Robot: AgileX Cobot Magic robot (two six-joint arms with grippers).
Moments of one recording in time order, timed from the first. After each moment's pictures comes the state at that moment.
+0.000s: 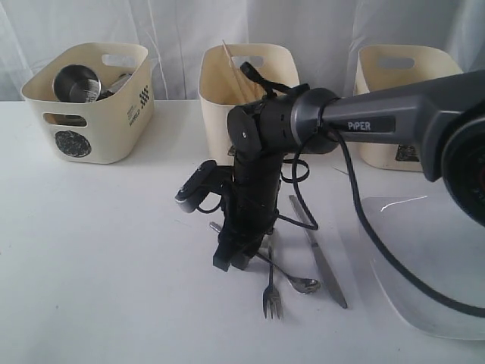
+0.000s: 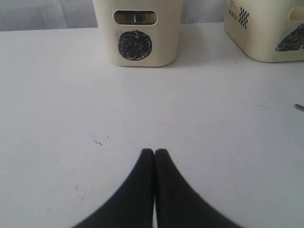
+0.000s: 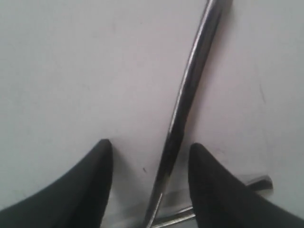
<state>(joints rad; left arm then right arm) -0.07 0.00 0.02 -0.26 0.32 0.24 0.51 2.16 -1.55 0.08 0.96 -0.49</state>
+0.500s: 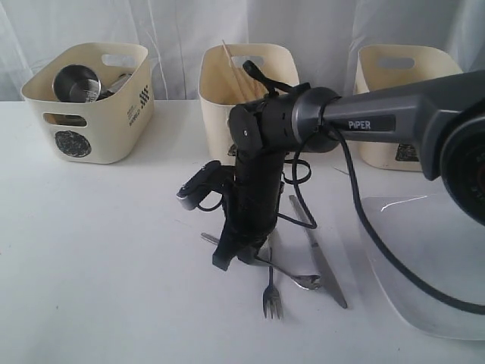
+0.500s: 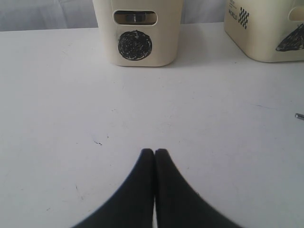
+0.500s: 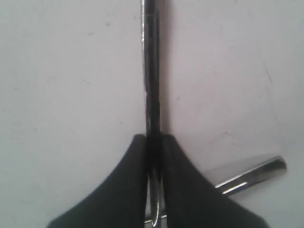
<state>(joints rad) -0.07 0.00 0.02 -0.26 0.32 0.24 0.51 2.17 -1.56 0.11 0.99 -0.47</state>
